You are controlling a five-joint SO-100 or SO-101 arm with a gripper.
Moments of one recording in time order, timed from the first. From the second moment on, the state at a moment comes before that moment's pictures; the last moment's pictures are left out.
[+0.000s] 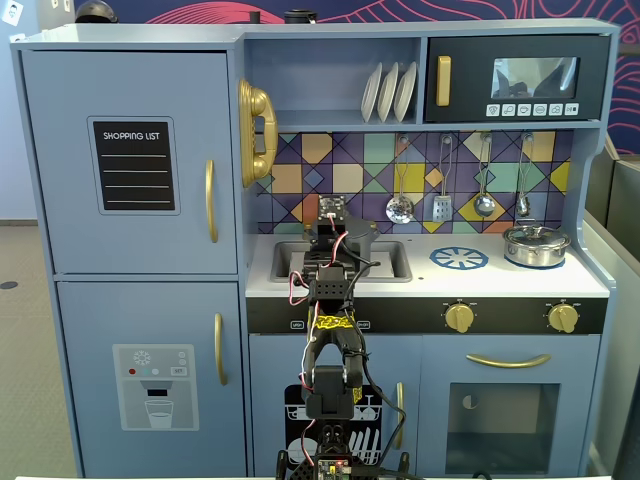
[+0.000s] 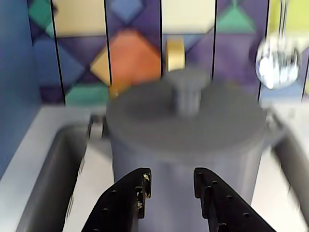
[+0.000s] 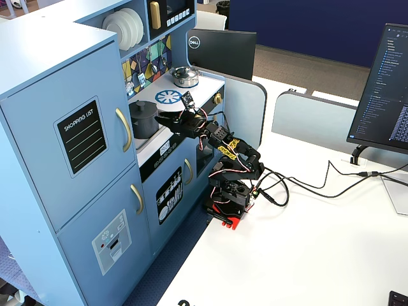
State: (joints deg) arm 0.2 156.8 131.4 20.3 -93.1
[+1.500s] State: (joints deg) arm 2.1 123.8 115.8 2.3 -92.4
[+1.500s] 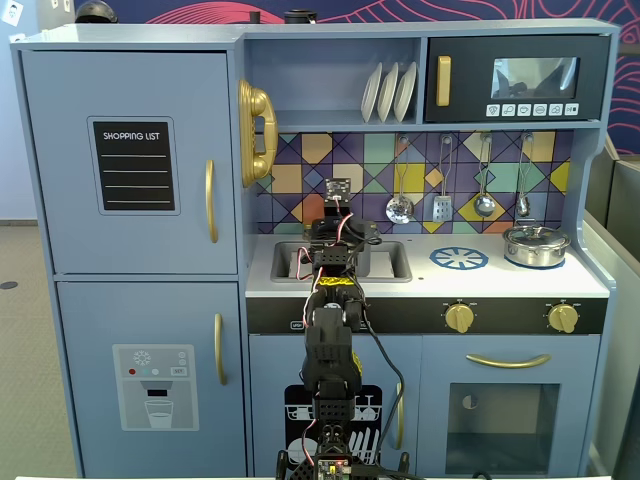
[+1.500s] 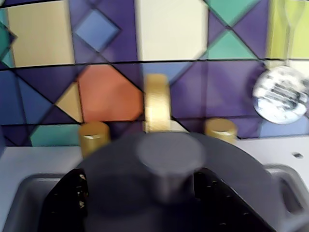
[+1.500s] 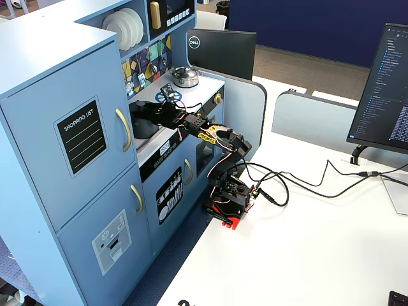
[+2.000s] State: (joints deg) arm 1.5 119.1 113.5 -2.2 -92.7
